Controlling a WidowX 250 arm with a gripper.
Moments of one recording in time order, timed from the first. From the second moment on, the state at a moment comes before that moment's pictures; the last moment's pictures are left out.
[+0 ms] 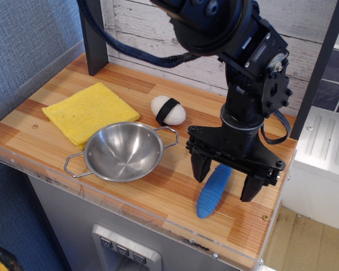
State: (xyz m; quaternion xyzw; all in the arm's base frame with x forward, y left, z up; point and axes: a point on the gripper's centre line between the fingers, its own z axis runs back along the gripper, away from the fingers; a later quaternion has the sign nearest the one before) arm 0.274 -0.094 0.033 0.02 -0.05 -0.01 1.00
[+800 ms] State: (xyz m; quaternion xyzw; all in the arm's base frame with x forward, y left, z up) arm 0.290 -0.088 0.007 0.01 -0.07 0.00 1.00
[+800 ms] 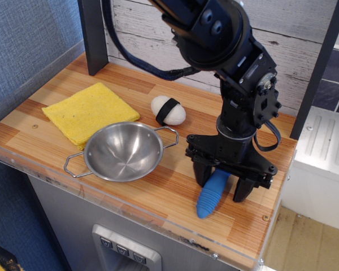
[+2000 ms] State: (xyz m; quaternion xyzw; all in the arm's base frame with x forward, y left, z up) arm 0.296 -0.083 0.051 -0.02 -0.11 -0.02 0.99
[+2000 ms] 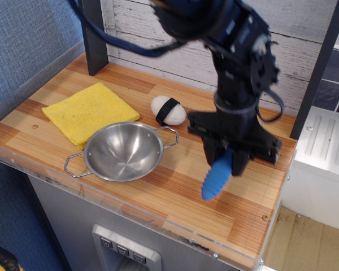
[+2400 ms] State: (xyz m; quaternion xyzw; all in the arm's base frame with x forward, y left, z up) arm 0.286 -0.048 0.090 -0.01 -0.13 0.00 0.99
